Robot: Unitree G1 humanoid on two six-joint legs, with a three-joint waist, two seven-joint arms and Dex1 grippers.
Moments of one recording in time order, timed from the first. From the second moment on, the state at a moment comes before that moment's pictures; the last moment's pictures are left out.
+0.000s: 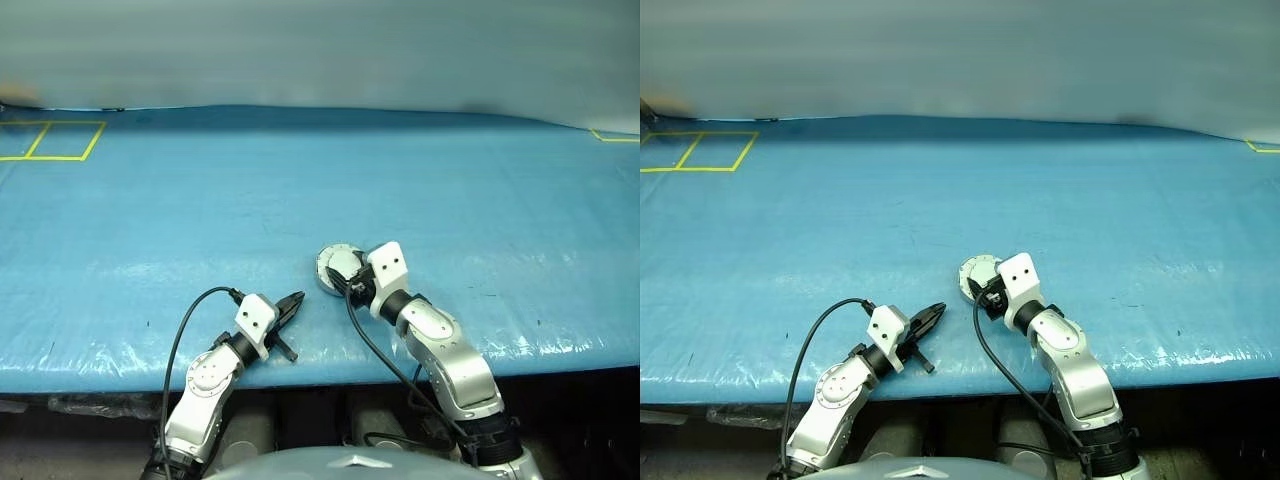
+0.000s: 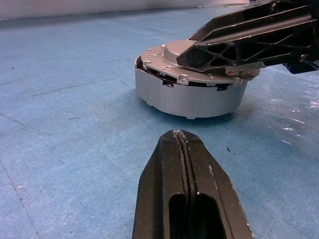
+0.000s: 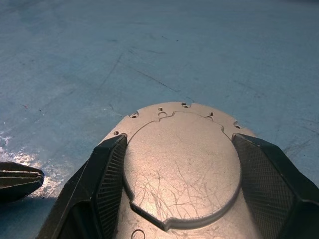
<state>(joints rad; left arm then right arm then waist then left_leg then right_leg) 0.15 0.20 -0.25 0.05 -0.08 -0.25 -0.52 -0.03 -0.18 0.20 -0.29 0.11 0.46 0.33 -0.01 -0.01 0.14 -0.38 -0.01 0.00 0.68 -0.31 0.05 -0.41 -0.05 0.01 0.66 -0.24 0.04</state>
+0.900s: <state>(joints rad) 0.15 0.20 -0.25 0.05 -0.08 -0.24 -0.52 -0.06 -0.11 0.22 -0.29 0.07 0.52 0.26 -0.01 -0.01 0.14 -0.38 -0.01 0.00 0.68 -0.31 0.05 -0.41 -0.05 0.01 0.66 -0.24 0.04</state>
